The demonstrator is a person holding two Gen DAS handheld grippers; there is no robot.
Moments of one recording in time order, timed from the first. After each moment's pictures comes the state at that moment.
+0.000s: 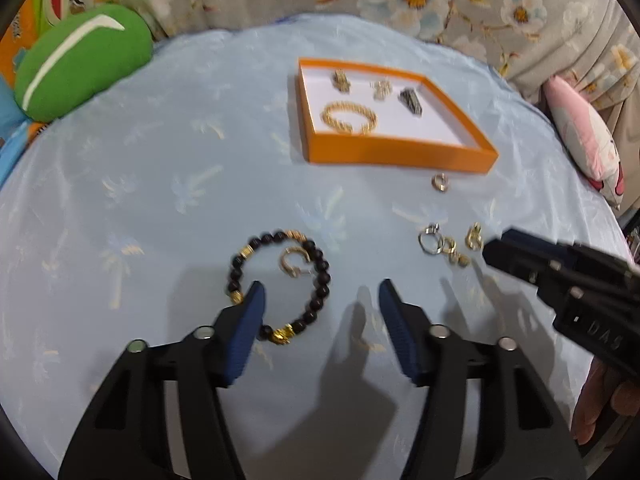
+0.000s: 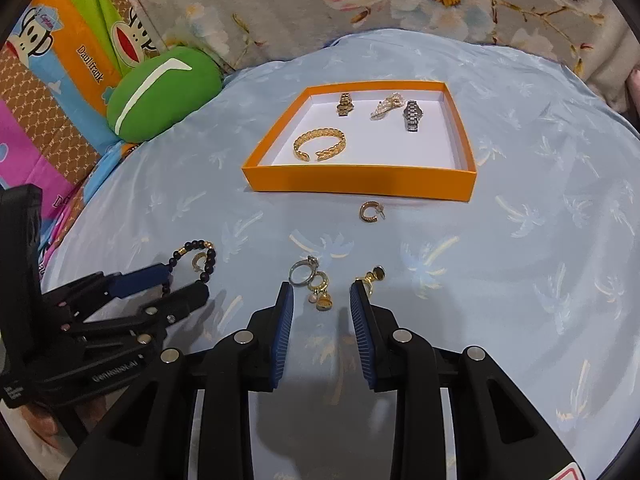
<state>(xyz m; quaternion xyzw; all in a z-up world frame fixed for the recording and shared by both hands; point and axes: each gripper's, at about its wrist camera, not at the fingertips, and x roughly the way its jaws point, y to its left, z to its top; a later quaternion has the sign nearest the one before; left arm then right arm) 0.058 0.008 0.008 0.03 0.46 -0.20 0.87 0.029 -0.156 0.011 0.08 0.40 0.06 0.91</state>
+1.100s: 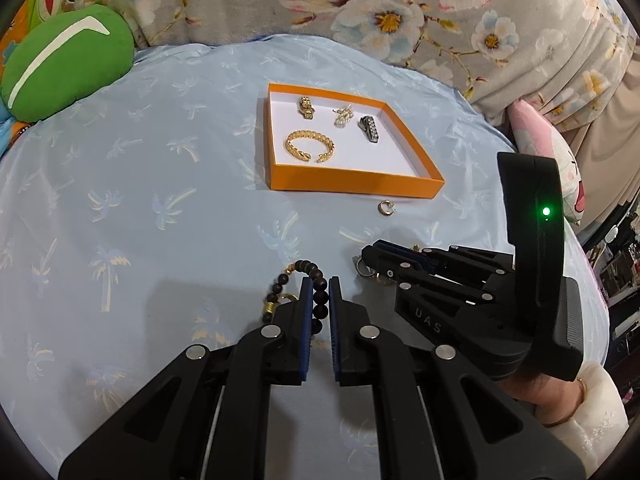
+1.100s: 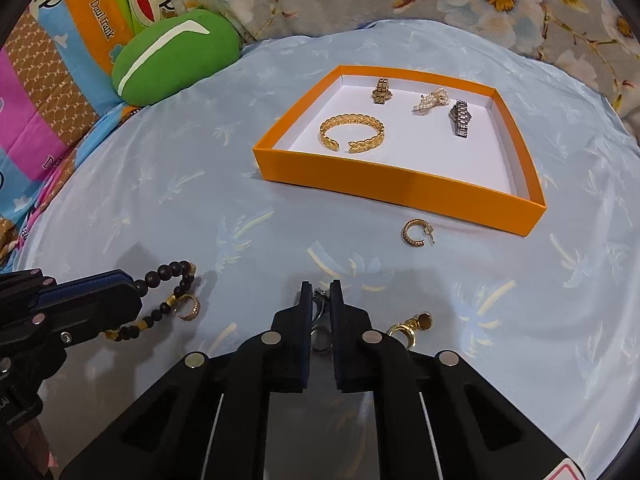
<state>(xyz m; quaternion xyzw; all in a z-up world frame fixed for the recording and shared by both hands) 0.045 0.015 0.051 -0.02 0.43 -0.25 0.87 0.069 -0.133 -0.008 0.03 0.42 0.08 0.90</state>
